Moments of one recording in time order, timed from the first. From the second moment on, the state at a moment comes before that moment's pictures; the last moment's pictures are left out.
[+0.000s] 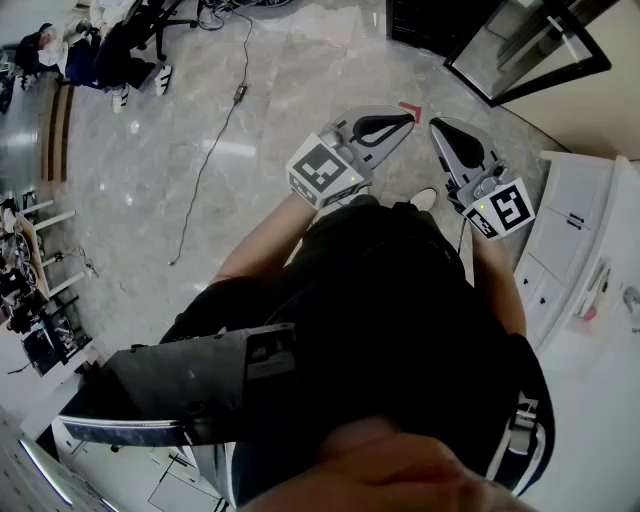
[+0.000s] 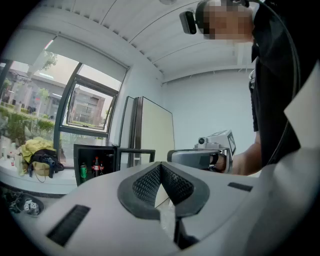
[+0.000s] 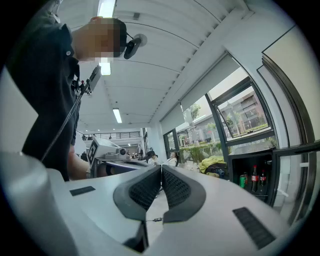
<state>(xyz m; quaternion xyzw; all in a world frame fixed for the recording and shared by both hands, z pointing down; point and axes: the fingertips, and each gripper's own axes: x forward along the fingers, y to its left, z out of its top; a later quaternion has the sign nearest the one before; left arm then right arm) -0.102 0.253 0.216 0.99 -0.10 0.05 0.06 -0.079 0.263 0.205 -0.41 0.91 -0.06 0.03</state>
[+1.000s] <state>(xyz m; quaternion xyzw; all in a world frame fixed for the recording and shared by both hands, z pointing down) -0.078 0.273 0.214 0.99 -0.10 0.05 0.06 -0.046 0.287 0.195 -0.42 0.90 -0.04 0.05</state>
